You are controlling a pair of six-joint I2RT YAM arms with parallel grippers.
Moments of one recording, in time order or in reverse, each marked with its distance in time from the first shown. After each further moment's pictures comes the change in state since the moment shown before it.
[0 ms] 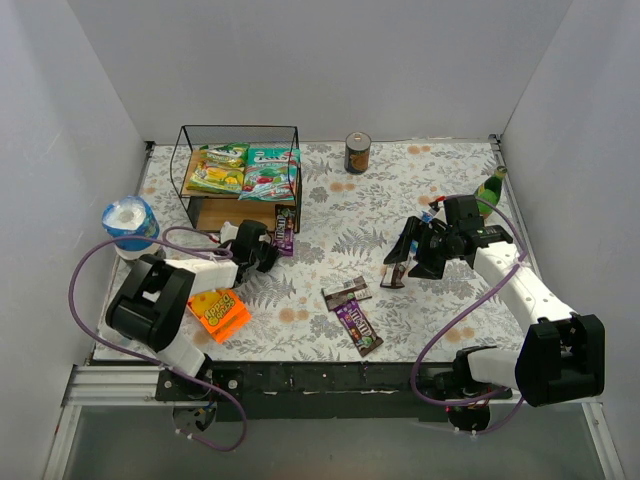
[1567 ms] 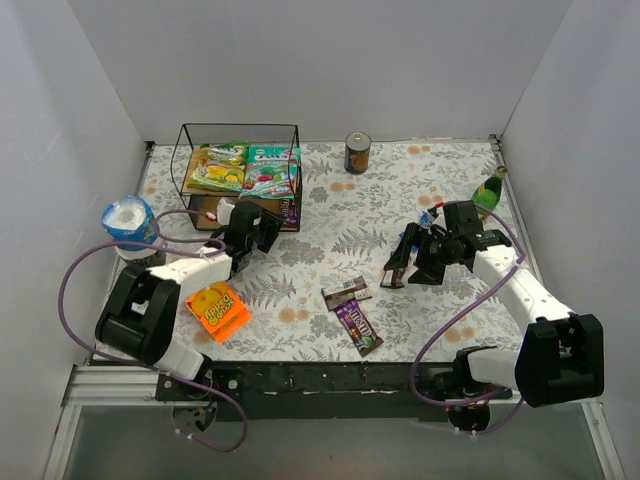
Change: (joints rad) left arm 0.019 -0.036 0.132 0.011 -0.014 0.047; right arm -0.006 -0.004 -0.046 0.007 -0.021 -0.019
